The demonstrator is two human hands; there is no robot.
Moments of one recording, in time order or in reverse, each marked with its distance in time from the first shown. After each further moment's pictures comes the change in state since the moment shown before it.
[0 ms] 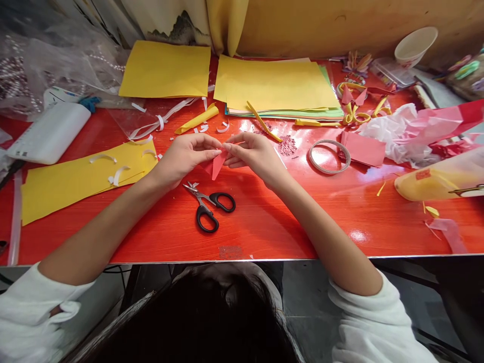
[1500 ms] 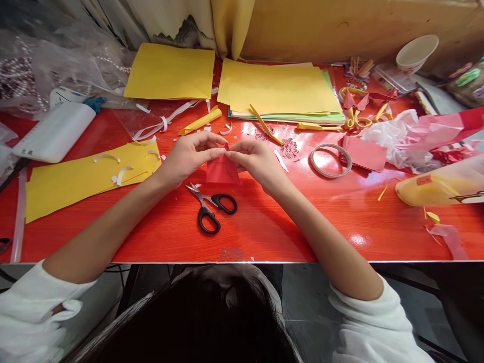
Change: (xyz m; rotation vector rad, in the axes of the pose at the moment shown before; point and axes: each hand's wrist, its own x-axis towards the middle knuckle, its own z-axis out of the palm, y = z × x) left_hand 0.000 0.001 -0.003 0.111 -0.003 0.115; right_hand -0.004 0.002 0.004 -0.051 0.000 -0.025
